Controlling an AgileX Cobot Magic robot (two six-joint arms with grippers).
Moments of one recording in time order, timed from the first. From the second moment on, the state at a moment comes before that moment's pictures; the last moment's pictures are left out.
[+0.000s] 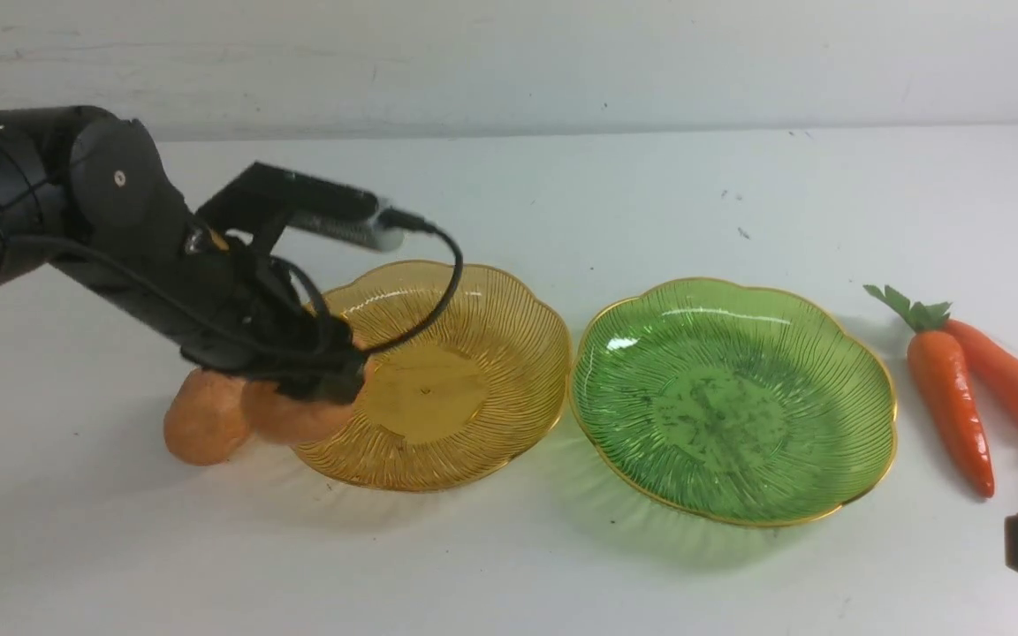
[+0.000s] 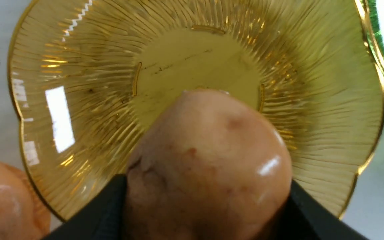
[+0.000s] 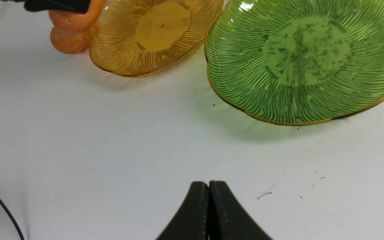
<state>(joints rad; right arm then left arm) -0.04 0.65 -0.65 0.72 1.12 -0.43 -0.25 1.68 -1.22 -0.29 0.68 0.23</state>
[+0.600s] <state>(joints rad) -0.04 0.65 -0.65 0.74 1.12 -0.43 -0.25 1.81 -1.36 -0.24 0.83 0.18</state>
